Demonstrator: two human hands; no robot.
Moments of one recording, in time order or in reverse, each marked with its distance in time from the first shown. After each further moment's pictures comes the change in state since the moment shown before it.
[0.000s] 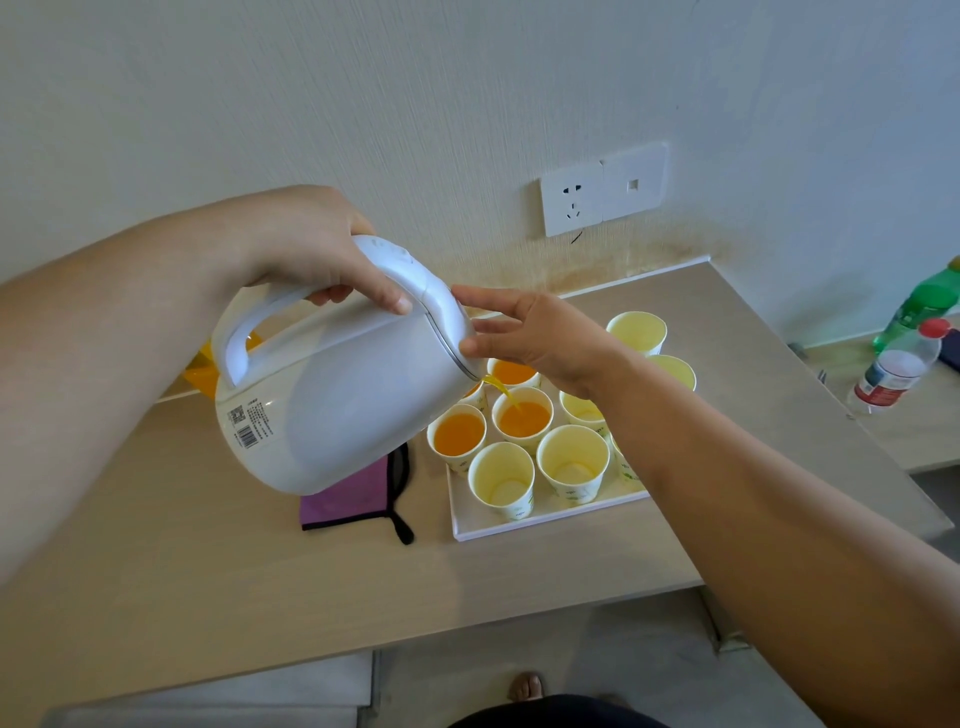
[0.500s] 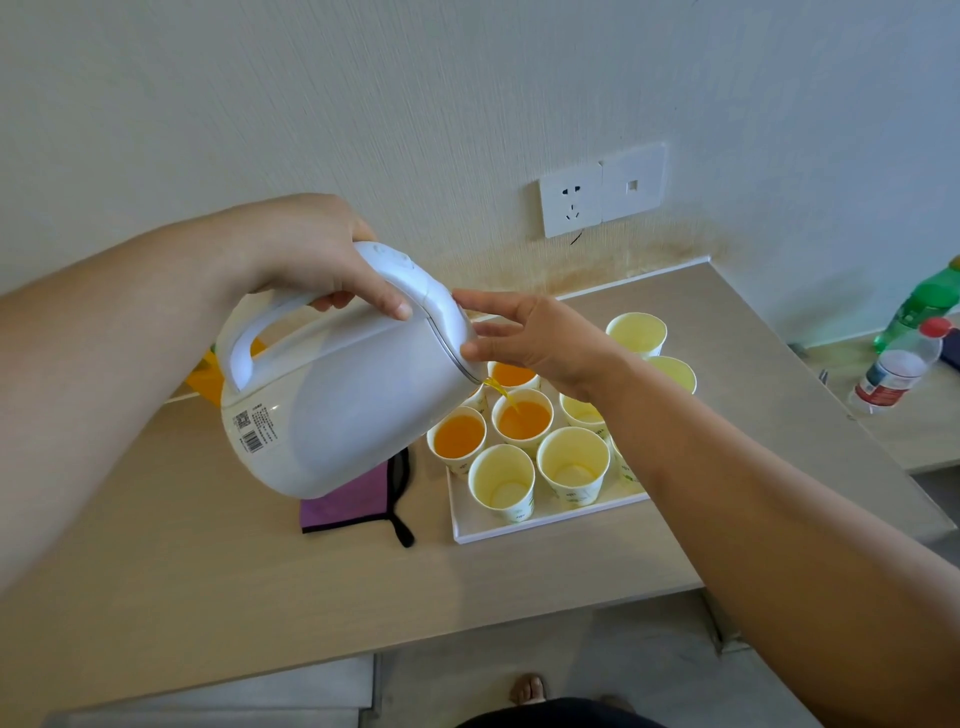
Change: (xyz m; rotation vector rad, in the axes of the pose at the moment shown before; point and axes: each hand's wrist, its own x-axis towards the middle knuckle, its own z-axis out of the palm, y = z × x) left_hand 0.004 0.000 0.003 0.005 -0.006 0.012; right_hand 0.000 0.001 -0.001 0.011 0.003 0.014
